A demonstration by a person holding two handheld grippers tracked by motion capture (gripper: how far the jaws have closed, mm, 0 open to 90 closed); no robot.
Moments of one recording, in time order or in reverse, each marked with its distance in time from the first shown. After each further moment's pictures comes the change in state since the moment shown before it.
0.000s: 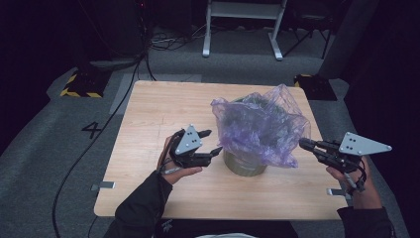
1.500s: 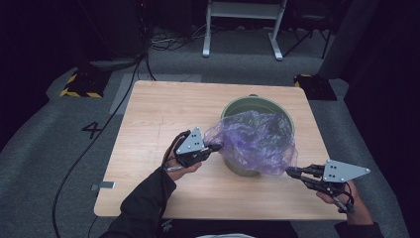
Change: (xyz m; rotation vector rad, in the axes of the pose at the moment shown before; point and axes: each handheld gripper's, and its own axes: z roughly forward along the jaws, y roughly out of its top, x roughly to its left) left arm 0.001 -0.021 0.028 -0.005 -0.173 0.116; right arm 0.045 -0.042 0.012 0.068 0.181 -0.061
